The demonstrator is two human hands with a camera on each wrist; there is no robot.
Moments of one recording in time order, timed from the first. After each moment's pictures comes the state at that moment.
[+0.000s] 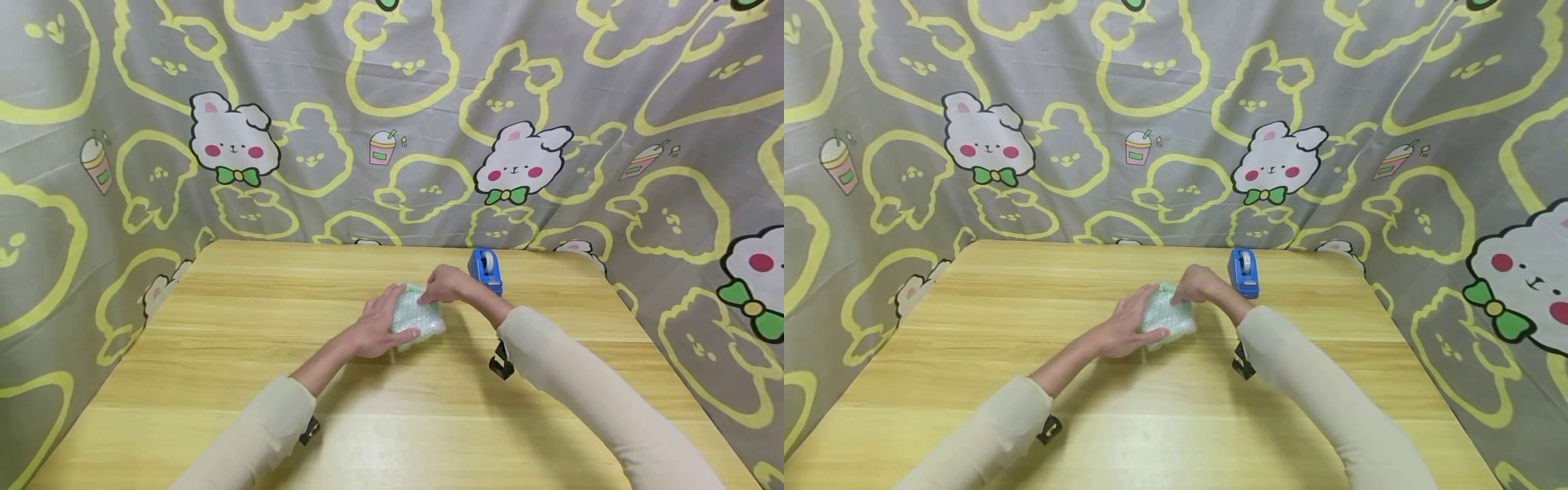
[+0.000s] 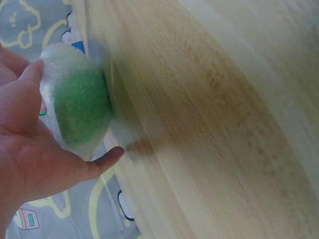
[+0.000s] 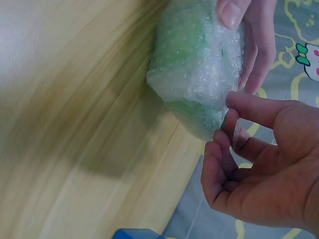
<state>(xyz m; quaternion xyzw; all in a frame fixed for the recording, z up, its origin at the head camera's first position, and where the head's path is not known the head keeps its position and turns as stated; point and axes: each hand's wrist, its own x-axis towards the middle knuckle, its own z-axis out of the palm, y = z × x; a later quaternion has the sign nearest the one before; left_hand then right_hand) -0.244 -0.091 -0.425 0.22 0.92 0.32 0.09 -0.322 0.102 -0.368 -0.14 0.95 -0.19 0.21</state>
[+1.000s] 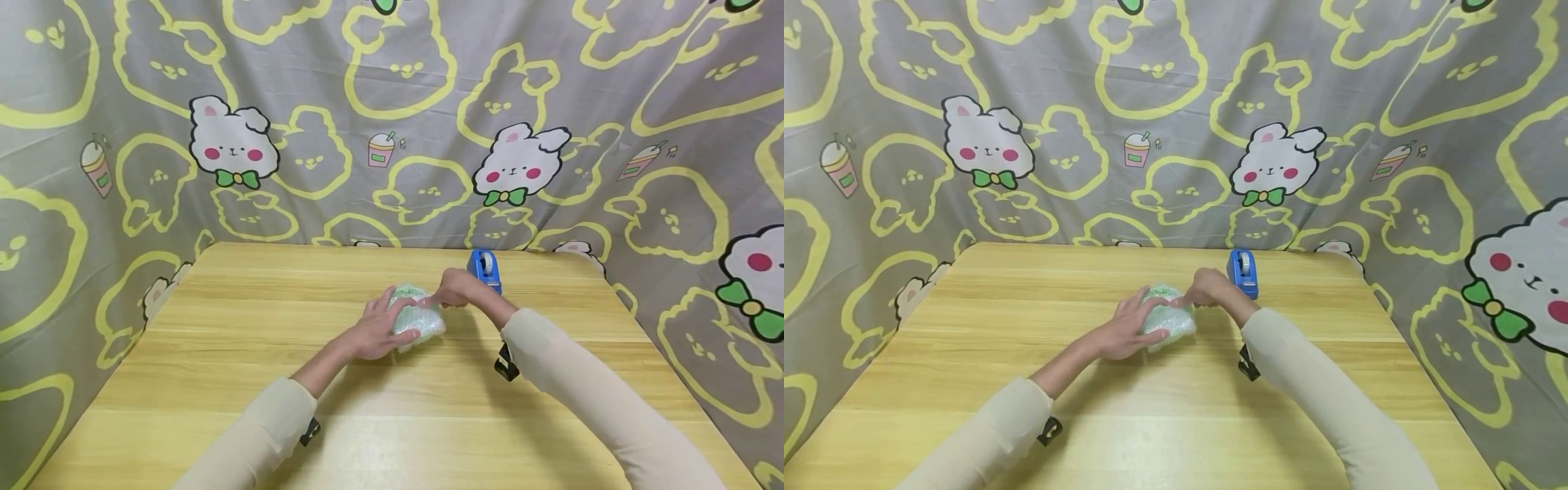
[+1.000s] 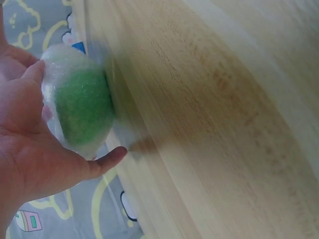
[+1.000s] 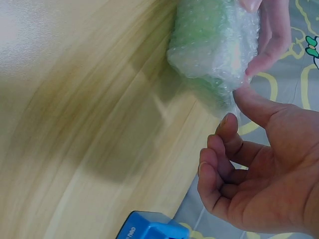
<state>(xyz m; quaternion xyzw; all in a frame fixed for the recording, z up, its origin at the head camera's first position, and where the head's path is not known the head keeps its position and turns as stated) -0.242 -0.089 -0.421 0.22 0.92 0.29 0.11 -0.330 0.114 -0.374 -0.11 0.96 -0.12 0.23</state>
